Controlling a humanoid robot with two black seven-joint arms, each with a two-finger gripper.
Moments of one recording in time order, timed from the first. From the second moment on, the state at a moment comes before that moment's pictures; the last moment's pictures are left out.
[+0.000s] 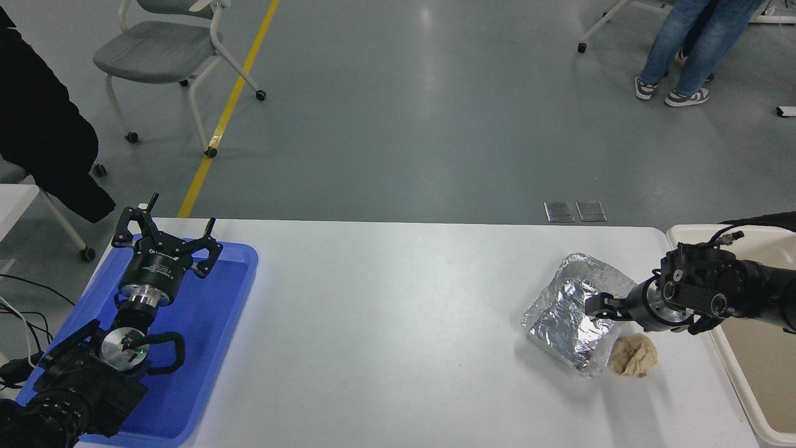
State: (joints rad) left arm -0.64 0.20 -0.88 -0.20 -0.21 -0.79 -0.30; right arm 1.10 -0.40 -0.71 0.69 -0.54 0.33 -0.11
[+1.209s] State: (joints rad) left arm -0.64 0.20 -0.88 -0.20 -0.21 -0.79 -0.30; right arm 1.25 -0.42 -0.77 0.81 -0.53 0.33 -0.13
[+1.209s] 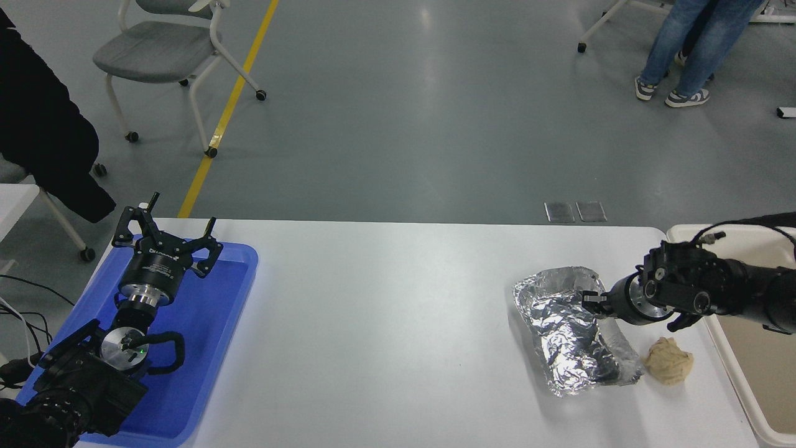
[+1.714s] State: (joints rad) left arm -0.64 0.20 -0.88 -0.20 -0.21 -0.79 -0.30; right arm 1.86 -0.54 -1.12 1.13 -0.45 0.49 -0.13
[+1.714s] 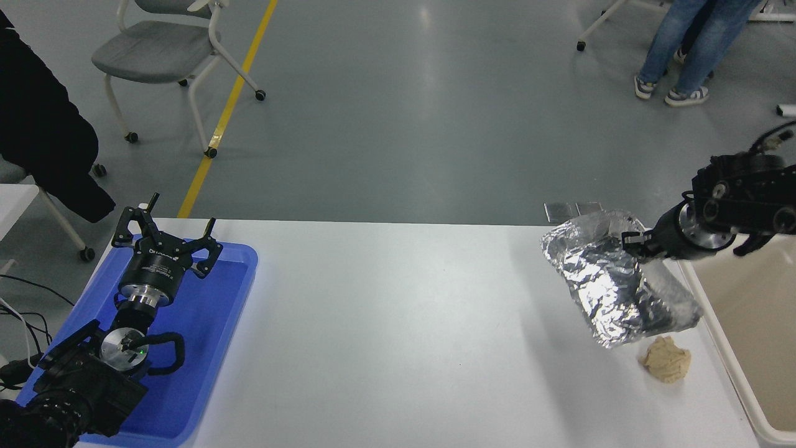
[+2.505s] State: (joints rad) left arm -0.64 0.20 -0.88 -0.20 -0.21 -0.79 -0.30; right arm 2.34 -0.56 -1.33 1.25 -0.42 0.73 -0.16
